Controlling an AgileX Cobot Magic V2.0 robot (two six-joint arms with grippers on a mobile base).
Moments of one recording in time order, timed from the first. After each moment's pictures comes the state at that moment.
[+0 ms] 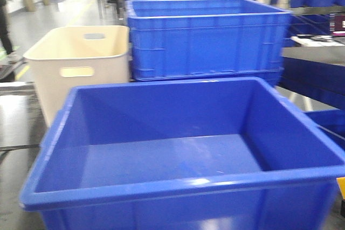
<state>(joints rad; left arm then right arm) -0.28 0.41 -0.53 -0.06 0.33 0.12 0.09 0.56 -0.56 0.29 0.38 -0.33</state>
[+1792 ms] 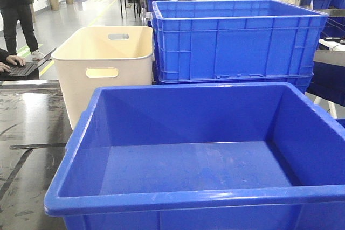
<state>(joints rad) -0.31 0.72 -0.94 -0.16 0.27 0.20 0.09 0.67 -0.90 0.37 0.43 -0.40</state>
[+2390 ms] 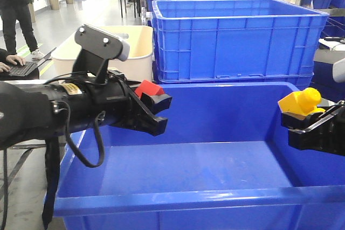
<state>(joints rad) -0.56 1.47 -1.36 -0.49 0.28 0.59 0.09 1.10 -1.01 0.54 0.39 -0.57</state>
